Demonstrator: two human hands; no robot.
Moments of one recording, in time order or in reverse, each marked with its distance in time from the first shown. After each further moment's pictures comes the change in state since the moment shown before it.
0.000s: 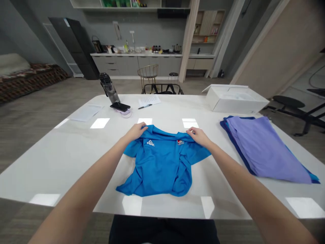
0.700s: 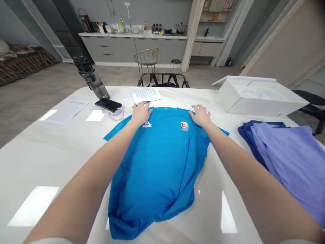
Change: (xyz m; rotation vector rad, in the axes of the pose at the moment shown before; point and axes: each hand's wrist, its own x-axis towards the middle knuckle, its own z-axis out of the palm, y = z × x) left_hand 0.164 -0.013 0.026 0.499 0.139 -0.070; right_hand 0.188 0.029 0.009 -0.591 0.141 0.150
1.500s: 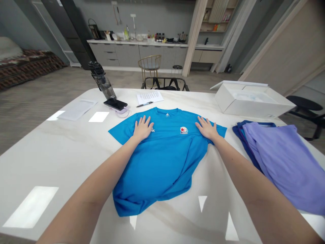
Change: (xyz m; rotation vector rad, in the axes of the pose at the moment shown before) left_hand -0.096 -0.002 0.030 -0.219 -0.206 -0.161; right_hand -0.071 0.065 0.012 -0.008 -0.286 0.009
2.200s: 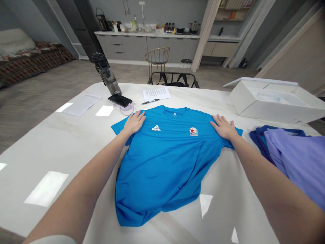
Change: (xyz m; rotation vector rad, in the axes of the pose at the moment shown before) left_hand 0.033 -0.082 -0.022 0.119 -0.034 0.040; right_hand 0.044 0.047 0.002 -0.118 0.021 -0.043
